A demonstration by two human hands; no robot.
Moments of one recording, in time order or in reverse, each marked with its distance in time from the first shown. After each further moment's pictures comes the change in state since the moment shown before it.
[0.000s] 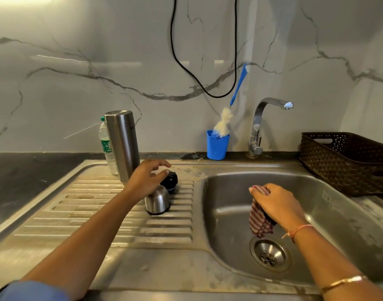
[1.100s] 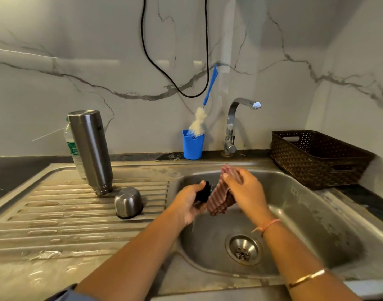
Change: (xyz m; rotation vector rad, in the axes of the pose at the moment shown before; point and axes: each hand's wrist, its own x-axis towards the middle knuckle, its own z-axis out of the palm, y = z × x) left_hand -0.029 0.110 0.135 -1.119 -0.256 -0.709; right_hand -0.009 -0.017 -0.005 0.443 0.102 -0.149
